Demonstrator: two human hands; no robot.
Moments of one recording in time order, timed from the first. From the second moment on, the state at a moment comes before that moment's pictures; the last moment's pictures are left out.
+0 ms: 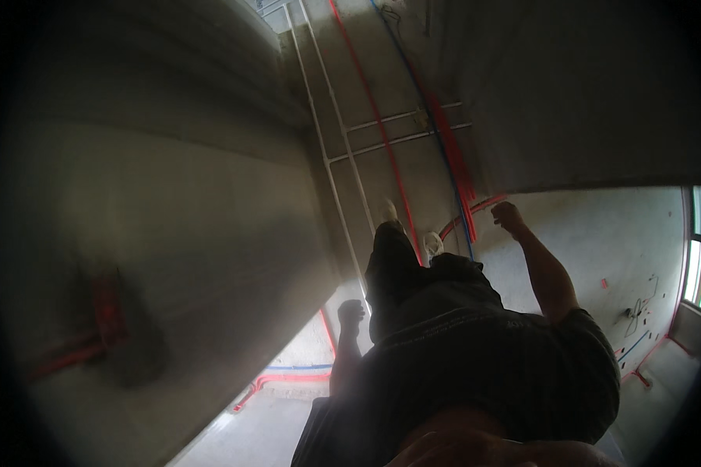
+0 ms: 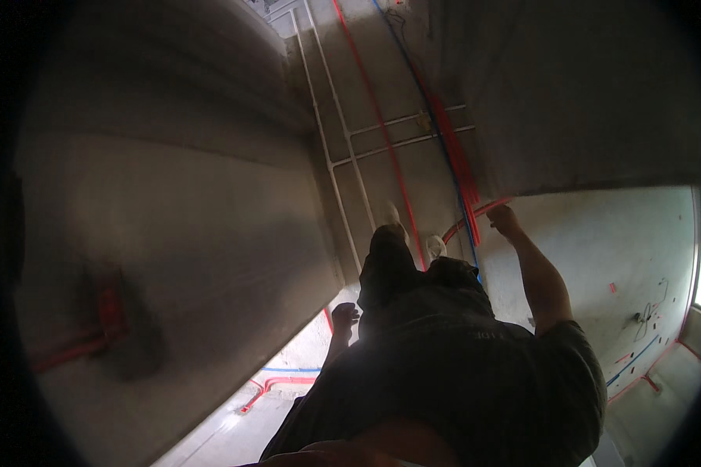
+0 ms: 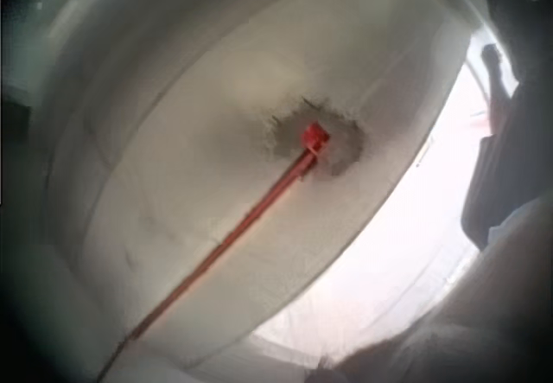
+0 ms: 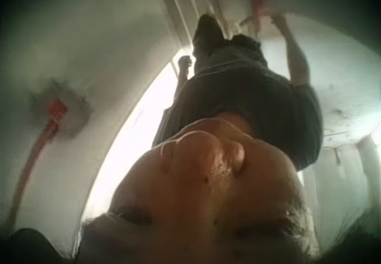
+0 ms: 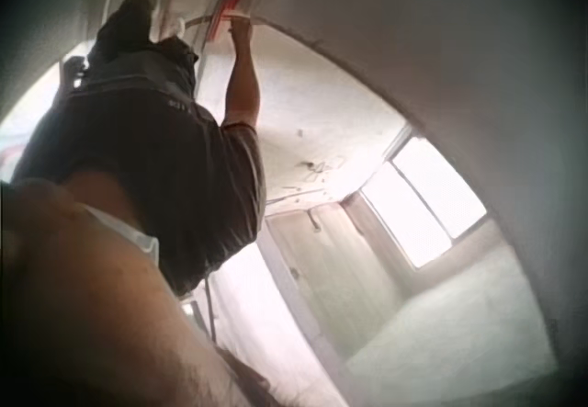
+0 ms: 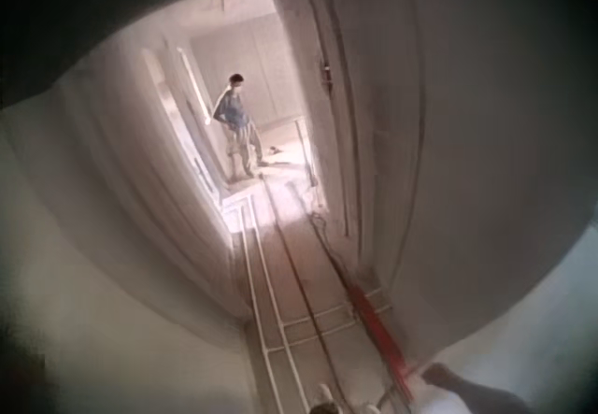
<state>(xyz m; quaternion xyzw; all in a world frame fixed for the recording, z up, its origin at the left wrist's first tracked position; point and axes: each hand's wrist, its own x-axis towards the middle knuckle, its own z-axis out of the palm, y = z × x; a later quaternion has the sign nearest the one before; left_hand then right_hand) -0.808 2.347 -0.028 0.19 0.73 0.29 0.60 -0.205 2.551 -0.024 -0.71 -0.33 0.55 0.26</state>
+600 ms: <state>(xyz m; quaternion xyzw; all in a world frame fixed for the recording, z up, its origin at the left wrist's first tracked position) -0.846 2.980 -0.057 0.22 0.72 0.19 0.64 -0.229 2.802 -0.009 -0.77 -0.31 0.54 0.11</state>
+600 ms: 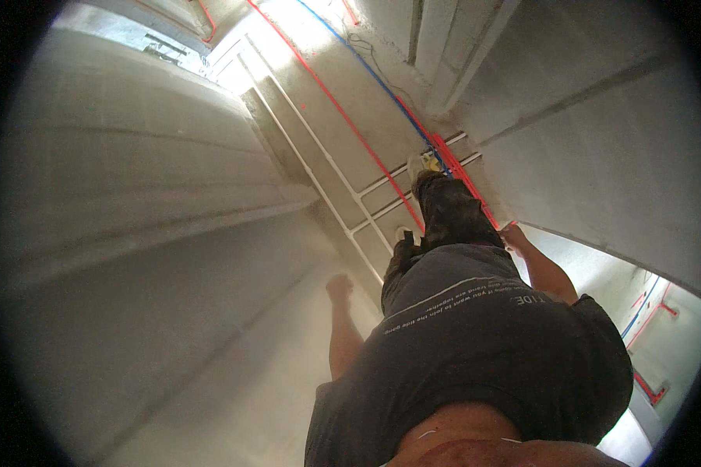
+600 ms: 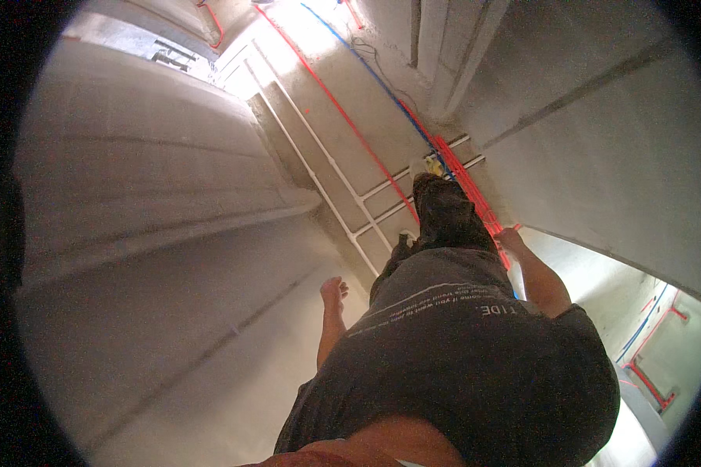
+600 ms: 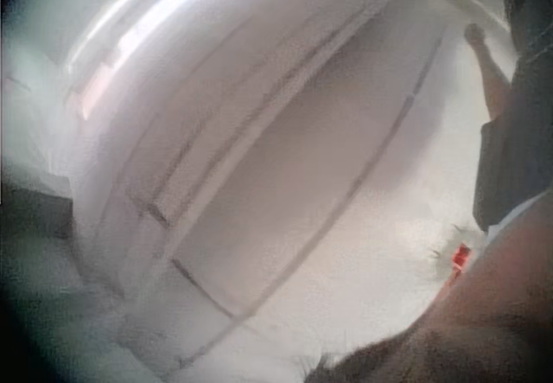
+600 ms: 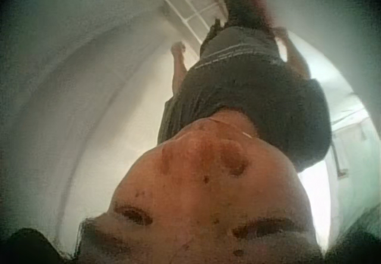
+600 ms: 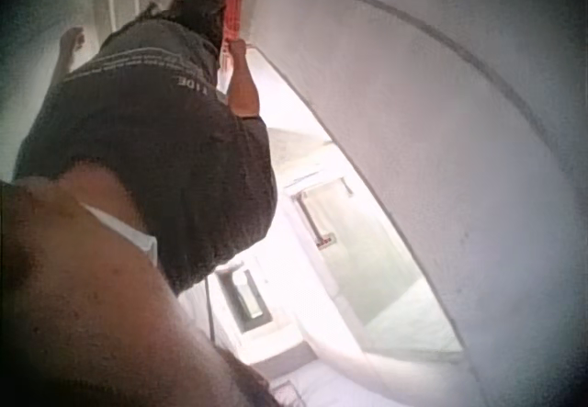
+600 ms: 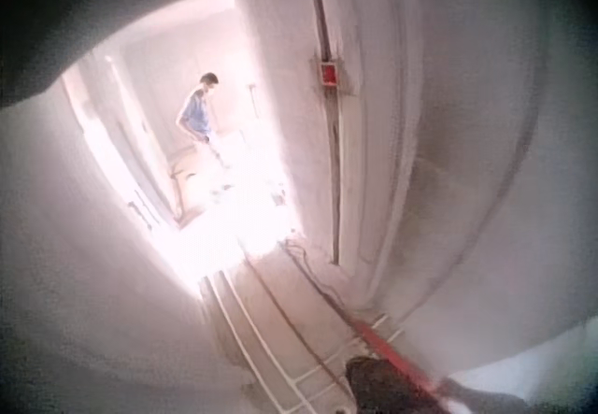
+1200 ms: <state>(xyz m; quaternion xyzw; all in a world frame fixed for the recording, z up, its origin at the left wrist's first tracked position) -0.727 3.453 -0.002 0.75 0.52 -0.13 0.37 -0.114 3.471 -0.029 -0.78 -0.17 0.52 0.29</state>
